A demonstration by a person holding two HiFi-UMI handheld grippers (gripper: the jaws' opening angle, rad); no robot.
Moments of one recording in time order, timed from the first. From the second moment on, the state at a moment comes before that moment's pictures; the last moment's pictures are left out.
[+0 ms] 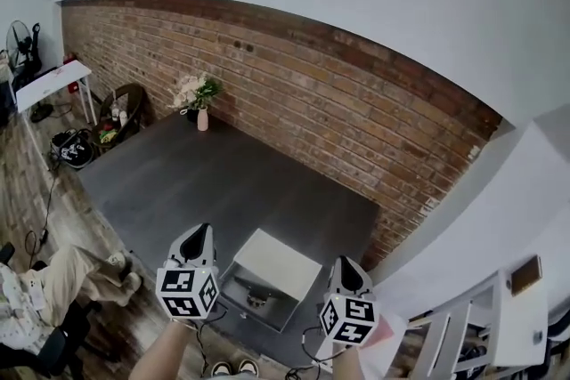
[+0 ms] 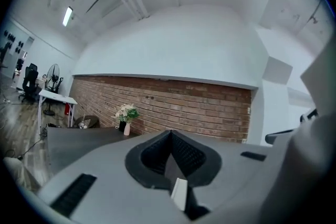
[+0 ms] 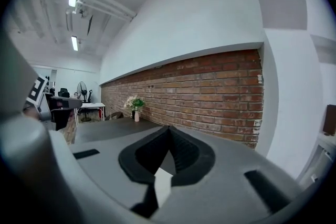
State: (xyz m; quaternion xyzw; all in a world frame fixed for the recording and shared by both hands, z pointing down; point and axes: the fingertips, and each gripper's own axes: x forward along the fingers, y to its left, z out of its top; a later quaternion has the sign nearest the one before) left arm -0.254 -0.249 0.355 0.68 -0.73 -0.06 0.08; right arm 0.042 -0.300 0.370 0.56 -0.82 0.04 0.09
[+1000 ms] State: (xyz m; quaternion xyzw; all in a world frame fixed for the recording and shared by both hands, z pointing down) left arm -0.234 -0.261 0.364 0.70 -0.71 -0.02 0.06; right arm 0.057 -0.286 0.378 0.58 -0.81 0.06 0.09
